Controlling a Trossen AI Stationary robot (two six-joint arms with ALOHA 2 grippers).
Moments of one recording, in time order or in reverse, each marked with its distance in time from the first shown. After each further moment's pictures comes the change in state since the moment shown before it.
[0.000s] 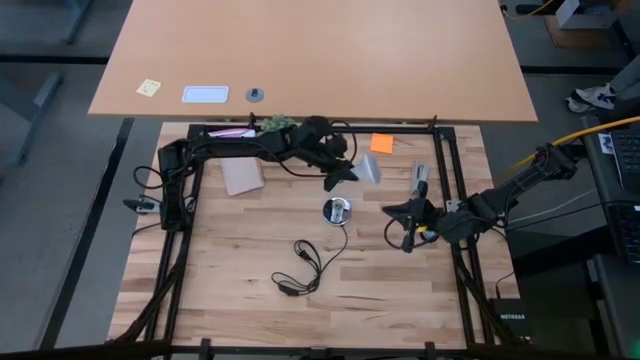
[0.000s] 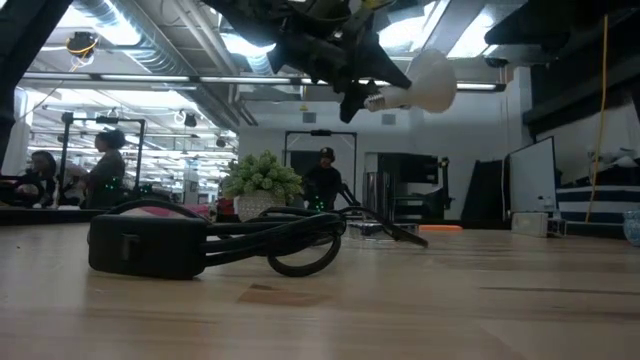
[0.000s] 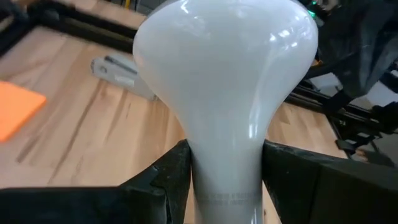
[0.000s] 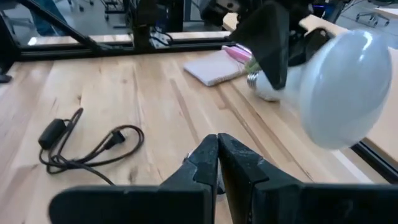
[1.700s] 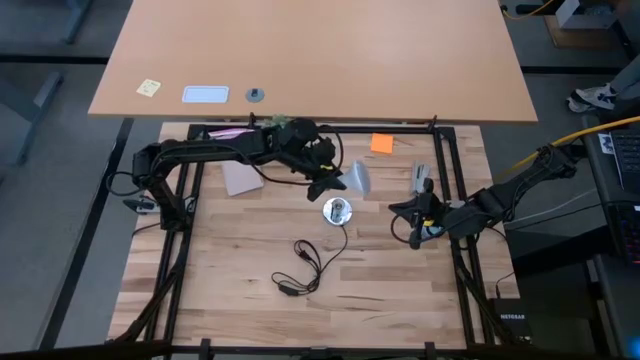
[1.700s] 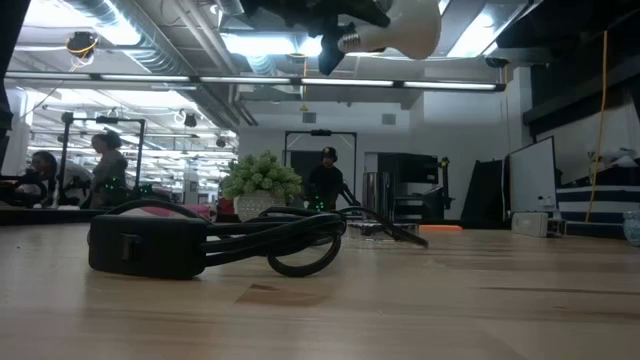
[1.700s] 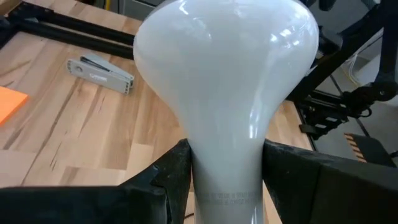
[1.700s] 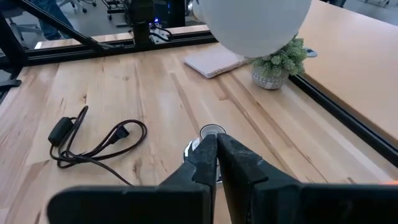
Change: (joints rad) left arm -0.092 -0.200 0.000 -0.229 -0.067 -0.008; right arm -0.001 -0.092 0.000 -0.119 -0.035 0.085
